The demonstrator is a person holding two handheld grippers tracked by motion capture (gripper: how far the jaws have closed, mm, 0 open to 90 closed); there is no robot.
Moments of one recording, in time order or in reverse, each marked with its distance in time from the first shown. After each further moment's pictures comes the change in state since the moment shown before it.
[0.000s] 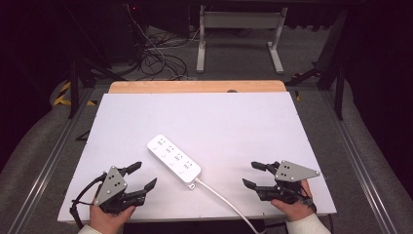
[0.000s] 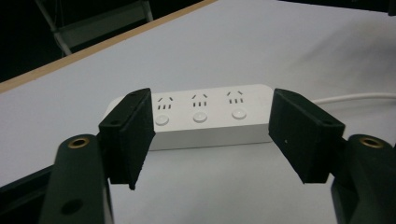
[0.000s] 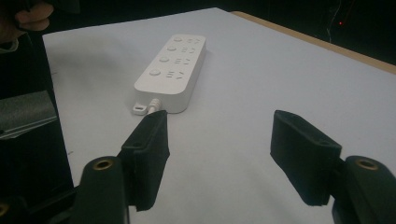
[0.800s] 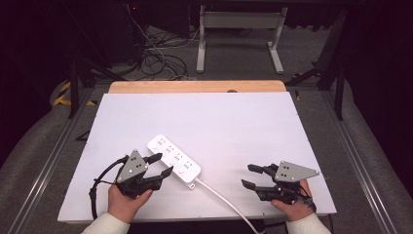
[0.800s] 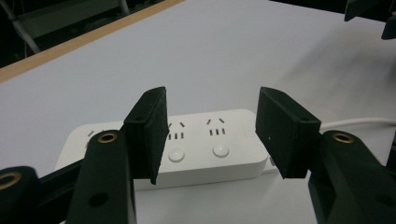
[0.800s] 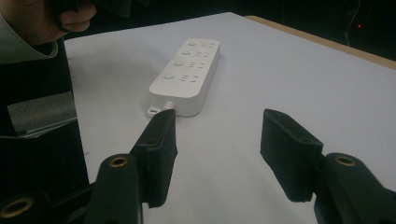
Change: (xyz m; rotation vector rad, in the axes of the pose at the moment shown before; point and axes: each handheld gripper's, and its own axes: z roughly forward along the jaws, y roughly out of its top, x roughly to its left) left arm -0.001 0.034 0.045 0.052 -0.095 -0.015; right arm -0.001 -0.002 0.002 -0.018 0.059 0.004
